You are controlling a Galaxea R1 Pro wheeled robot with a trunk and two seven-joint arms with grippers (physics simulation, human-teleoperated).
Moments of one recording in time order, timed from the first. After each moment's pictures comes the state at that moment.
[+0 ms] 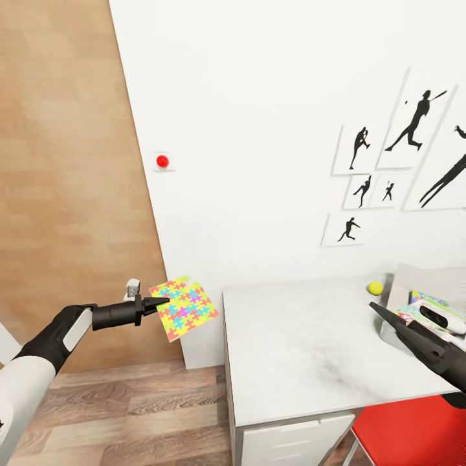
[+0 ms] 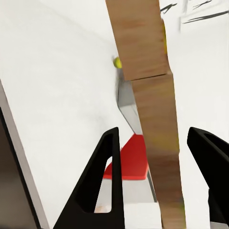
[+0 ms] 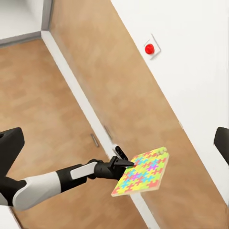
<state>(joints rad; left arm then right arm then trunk) -0.86 0.33 -0.08 -0.59 0.54 0.93 -1.10 -0.24 -0.24 -0.58 -1.54 -0.62 0.71 1.46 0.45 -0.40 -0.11</state>
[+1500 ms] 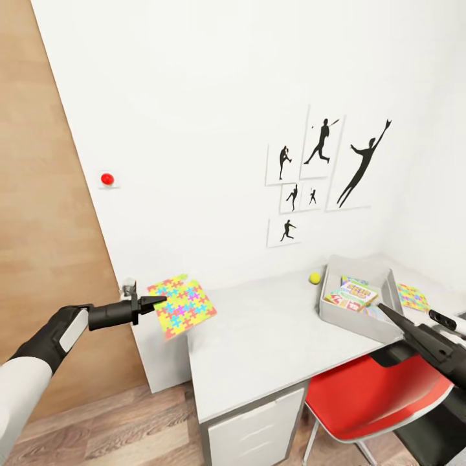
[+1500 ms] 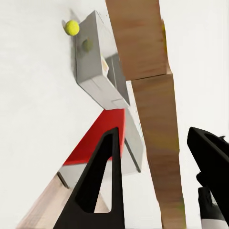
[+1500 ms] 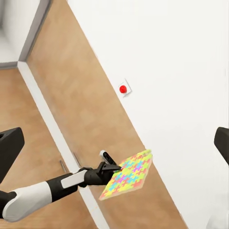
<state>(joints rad) -0.85 0.35 -0.08 -0.59 0.54 0.93 -1.15 -0.24 -0.24 -0.63 -1.50 -0.62 0.71 1.45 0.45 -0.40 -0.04</state>
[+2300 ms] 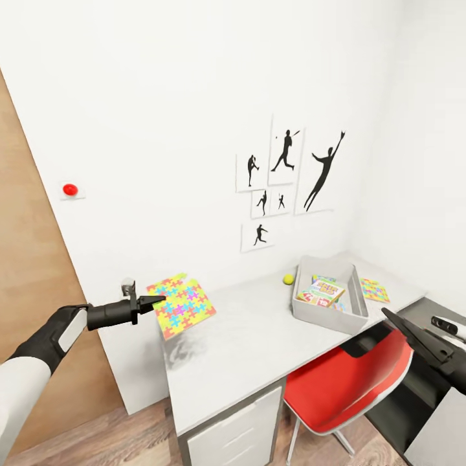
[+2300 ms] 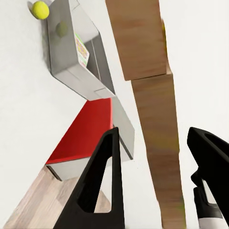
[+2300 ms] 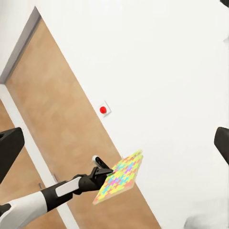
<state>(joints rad) -0.85 0.35 -0.08 -0.59 0.54 0.93 -1.16 -0.24 -0.24 -0.65 -1.43 -0.63 0.71 1.44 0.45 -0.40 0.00</state>
